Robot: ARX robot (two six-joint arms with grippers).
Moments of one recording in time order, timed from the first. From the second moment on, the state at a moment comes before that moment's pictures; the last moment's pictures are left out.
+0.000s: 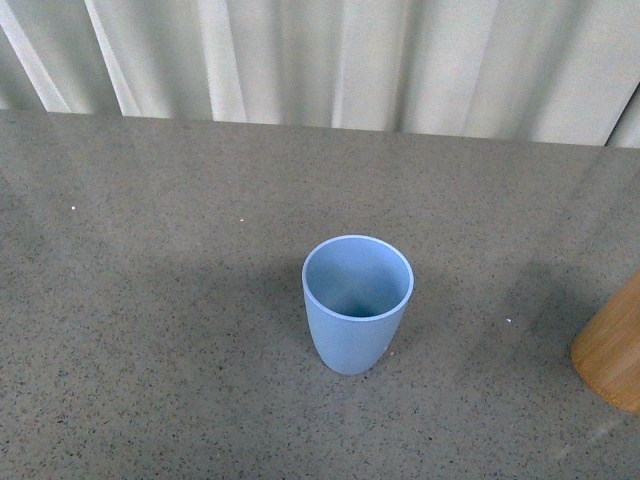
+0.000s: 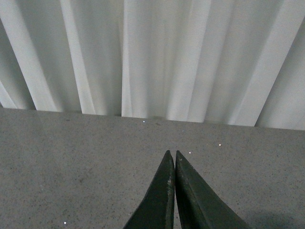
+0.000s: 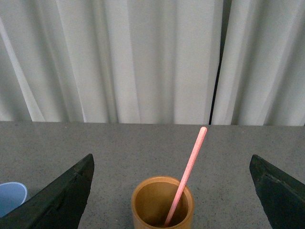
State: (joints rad) left arm 0.00 0.95 0.23 0.71 0.00 -0.01; right arm 0.00 0.00 0.02 0.00 0.00 0.00
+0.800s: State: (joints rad) left arm 0.00 0.54 0.02 0.54 0.00 -0.01; right arm 0.00 0.00 0.02 0.00 0.00 0.00
